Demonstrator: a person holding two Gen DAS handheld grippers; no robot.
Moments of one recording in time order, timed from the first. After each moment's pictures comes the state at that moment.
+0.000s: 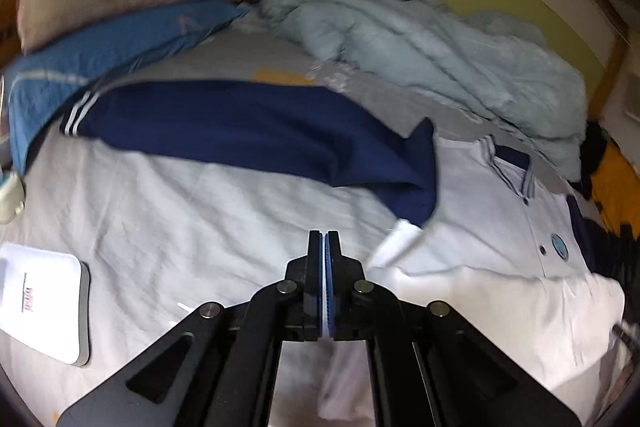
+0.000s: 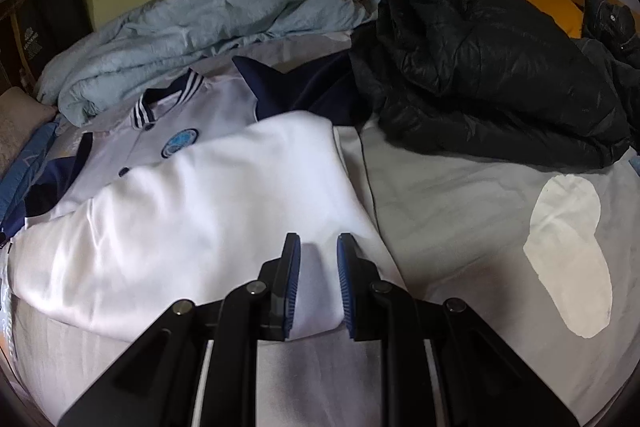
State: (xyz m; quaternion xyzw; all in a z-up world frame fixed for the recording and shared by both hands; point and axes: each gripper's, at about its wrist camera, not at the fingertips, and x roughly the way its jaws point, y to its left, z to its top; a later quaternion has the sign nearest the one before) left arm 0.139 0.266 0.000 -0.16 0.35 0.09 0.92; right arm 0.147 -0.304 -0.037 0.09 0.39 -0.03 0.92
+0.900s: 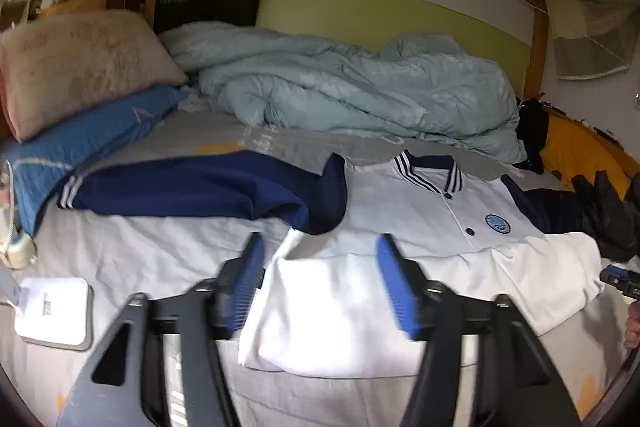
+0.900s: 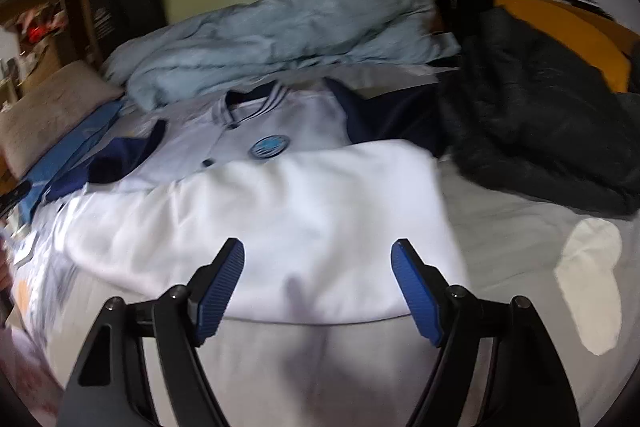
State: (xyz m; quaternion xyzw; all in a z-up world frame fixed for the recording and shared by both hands) left arm 0.076 0.179 0.048 -0.07 0.25 0.03 0.97; right arm 0.125 -0.266 -0.016 0.04 0.34 0.10 0.93
